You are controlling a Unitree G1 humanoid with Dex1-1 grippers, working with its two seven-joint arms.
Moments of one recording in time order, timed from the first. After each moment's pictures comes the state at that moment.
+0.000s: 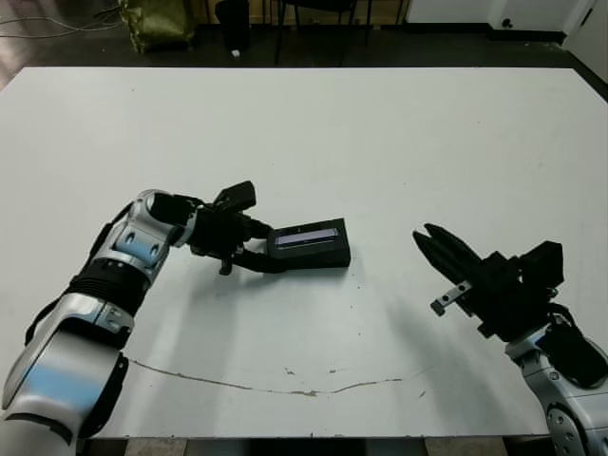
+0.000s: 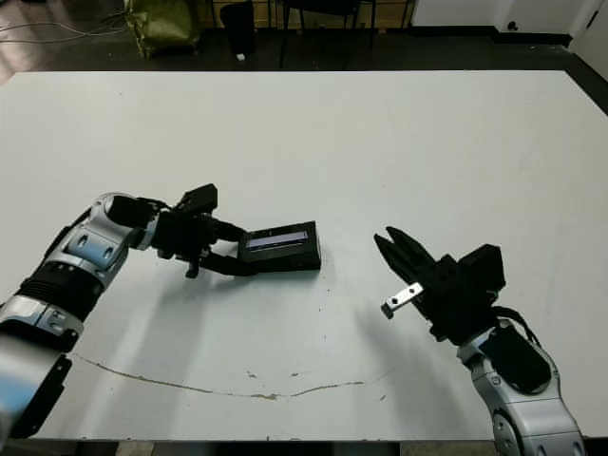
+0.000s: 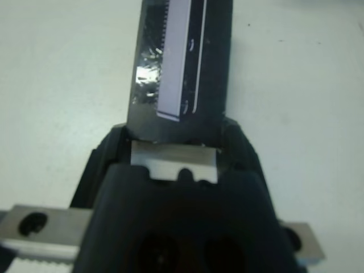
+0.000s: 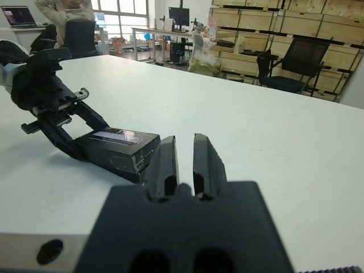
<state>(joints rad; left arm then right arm) -0.76 0.43 -0.33 0.69 0.02 0.08 -1.29 0.13 -0.43 -0.06 -0.46 0.33 0.24 0.46</state>
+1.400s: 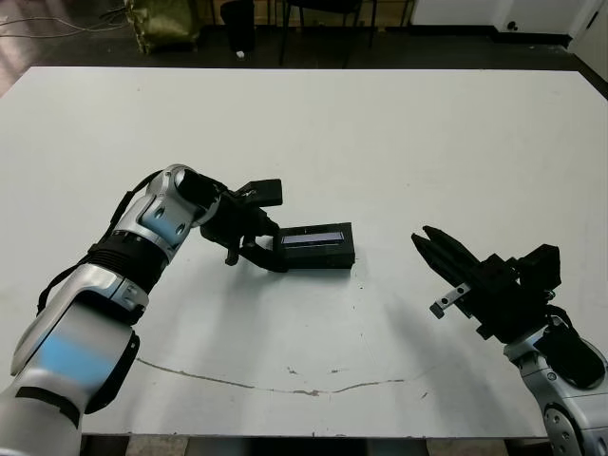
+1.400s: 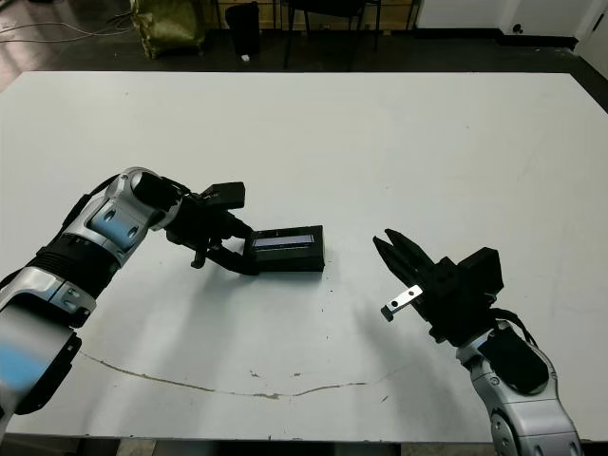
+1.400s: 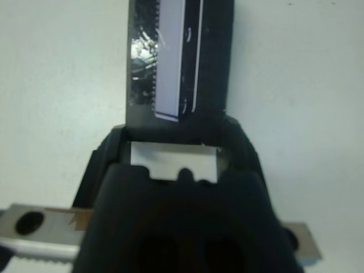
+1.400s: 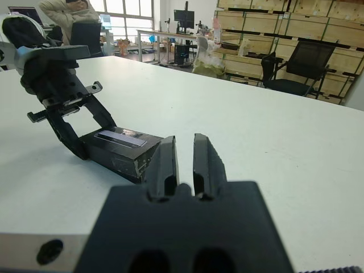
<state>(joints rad) -0.89 0.41 -0.46 0.68 0.15 0.17 -1.34 0.13 -0.43 -0.05 -0.43 0.32 0.19 0.47</state>
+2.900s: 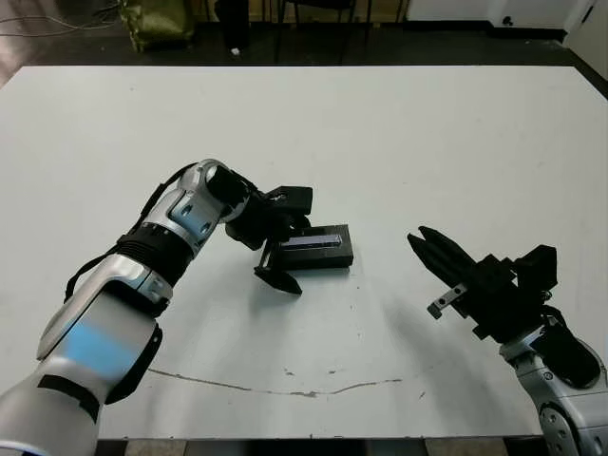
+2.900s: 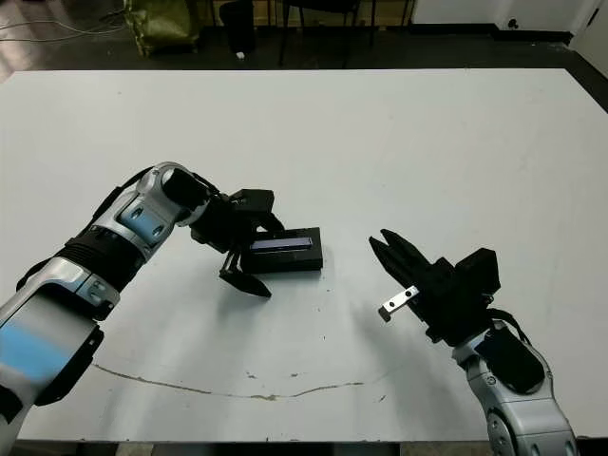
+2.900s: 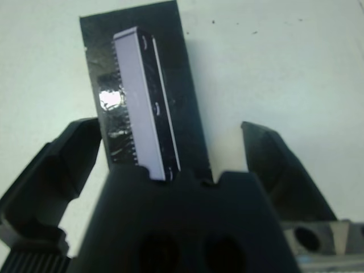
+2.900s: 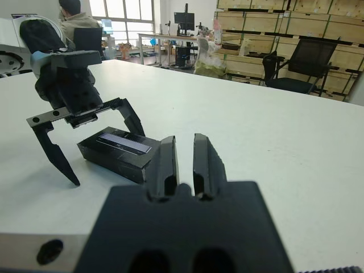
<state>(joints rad) -0.94 0.34 -0.50 0.74 0.17 0.03 -1.39 0.13 -0.42 -0.04 -0.42 0.35 0.18 0.48</state>
